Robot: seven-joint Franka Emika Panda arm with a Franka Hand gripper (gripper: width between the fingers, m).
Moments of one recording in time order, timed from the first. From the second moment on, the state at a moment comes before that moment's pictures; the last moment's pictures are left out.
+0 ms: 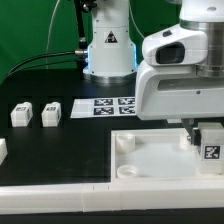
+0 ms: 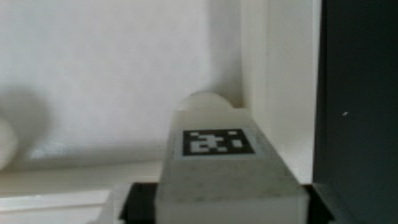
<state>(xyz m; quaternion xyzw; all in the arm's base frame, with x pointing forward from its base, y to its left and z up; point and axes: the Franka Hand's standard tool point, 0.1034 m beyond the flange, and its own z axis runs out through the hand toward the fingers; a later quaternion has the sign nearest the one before) 0.625 0.118 0.070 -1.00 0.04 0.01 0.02</state>
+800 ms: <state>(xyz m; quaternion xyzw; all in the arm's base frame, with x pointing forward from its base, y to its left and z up) 0.624 0.118 0.069 -0.91 0.42 0.02 0.02</state>
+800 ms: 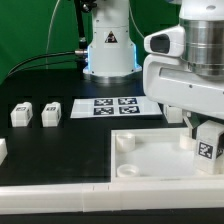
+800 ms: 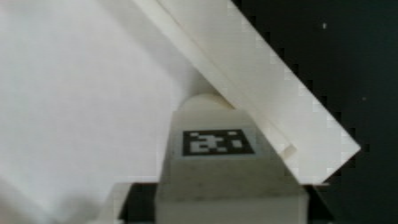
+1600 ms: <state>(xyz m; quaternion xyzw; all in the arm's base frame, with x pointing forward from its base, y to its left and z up) 0.625 0.119 0.069 -0.71 0.70 0.02 0.02</state>
